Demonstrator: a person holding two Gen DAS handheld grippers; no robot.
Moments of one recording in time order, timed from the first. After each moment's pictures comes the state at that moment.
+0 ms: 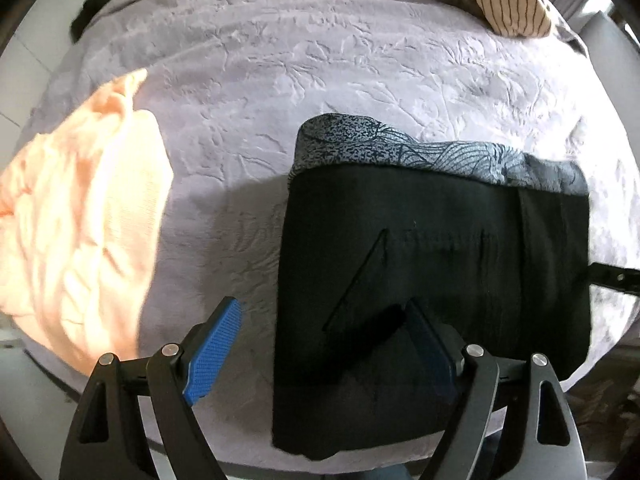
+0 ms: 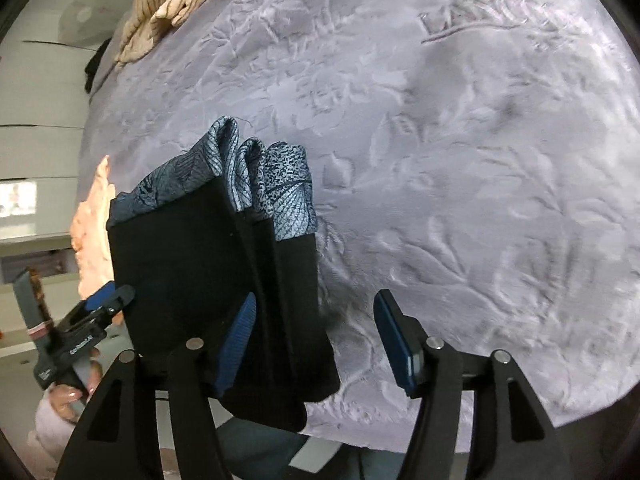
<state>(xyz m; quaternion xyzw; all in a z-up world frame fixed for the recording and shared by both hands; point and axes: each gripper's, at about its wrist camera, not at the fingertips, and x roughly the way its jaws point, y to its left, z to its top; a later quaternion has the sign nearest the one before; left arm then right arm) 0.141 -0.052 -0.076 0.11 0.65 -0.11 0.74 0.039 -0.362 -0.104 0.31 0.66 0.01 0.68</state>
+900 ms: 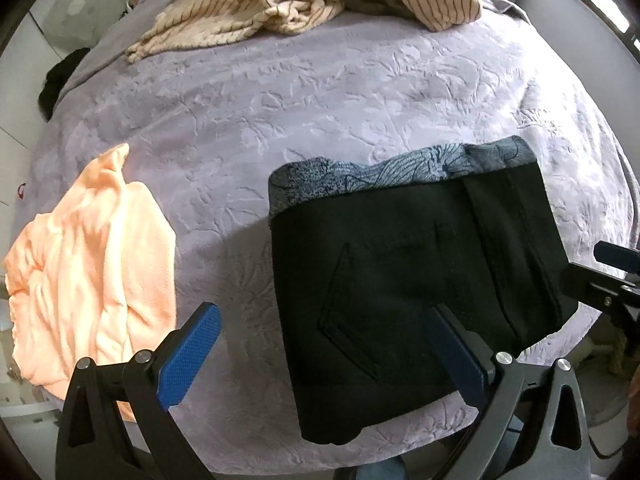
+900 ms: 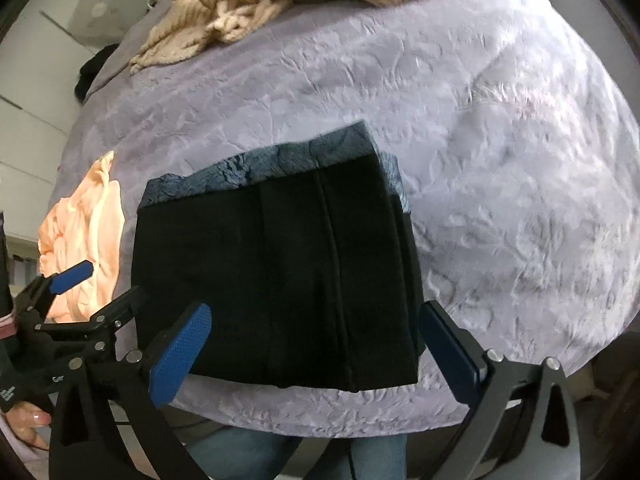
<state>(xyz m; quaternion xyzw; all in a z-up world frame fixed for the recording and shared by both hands) 0.128 -0.057 -0.032 0.17 0.60 -0.20 0.76 0.025 -0.247 -0.031 0.21 0.60 -0.09 0.77</state>
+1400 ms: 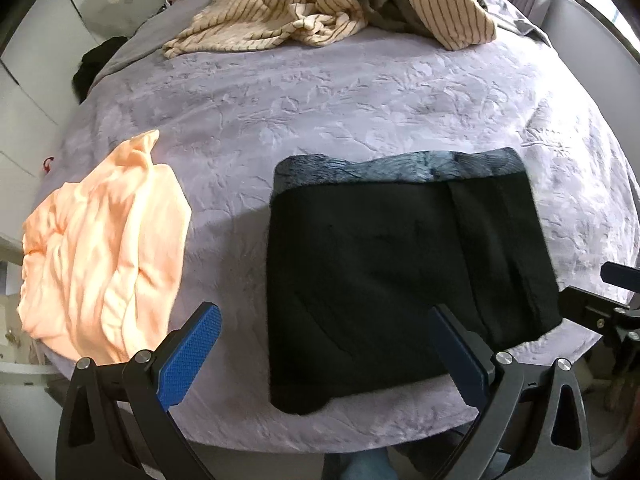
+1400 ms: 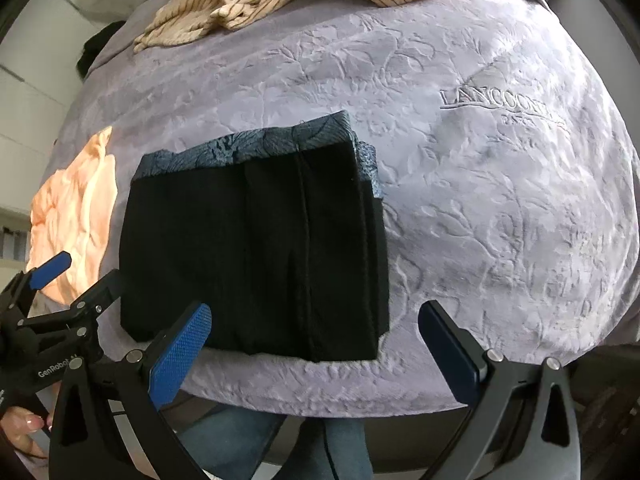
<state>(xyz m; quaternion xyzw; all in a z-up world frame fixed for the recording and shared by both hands) 0.090 -0.068 -0.012 0.15 0.58 -0.14 0.79 0.007 -0.259 -0.021 0.17 0.62 -0.07 0.76</state>
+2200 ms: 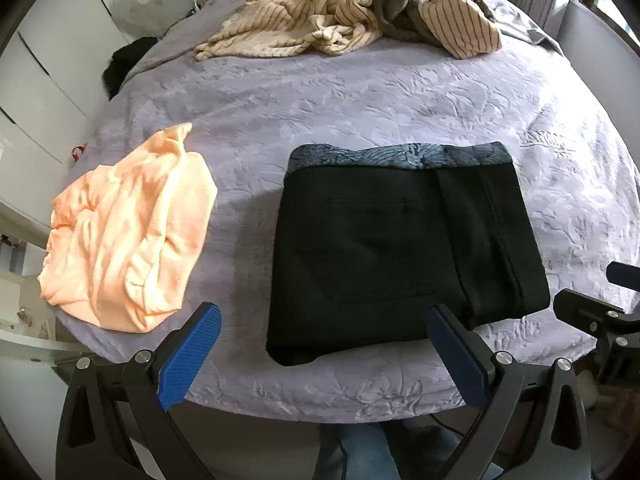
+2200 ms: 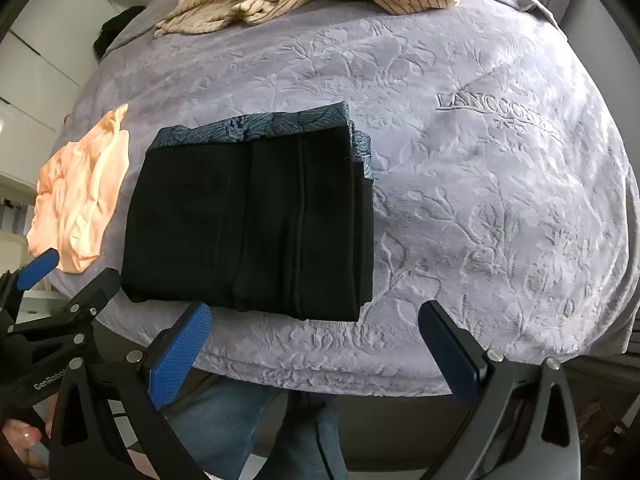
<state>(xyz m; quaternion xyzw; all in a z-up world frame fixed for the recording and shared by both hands) 0.047 -0.069 0.010 0.15 0.57 -0.09 0.80 -0.022 -0.255 -0.003 0.14 0.63 -0.05 0.77</state>
